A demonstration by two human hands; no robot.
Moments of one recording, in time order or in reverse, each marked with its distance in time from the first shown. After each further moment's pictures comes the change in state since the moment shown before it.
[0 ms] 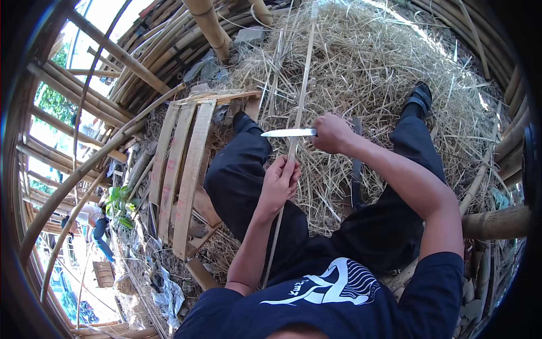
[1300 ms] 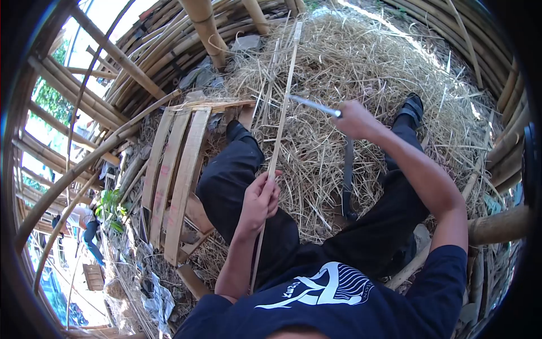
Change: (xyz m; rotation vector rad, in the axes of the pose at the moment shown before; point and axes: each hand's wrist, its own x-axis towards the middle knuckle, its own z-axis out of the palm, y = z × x) left_hand -0.028 0.009 -0.013 -0.071 0.079 -0.059; right_hand -0.014 0.047 -0.062 0.114 0.122 0.252
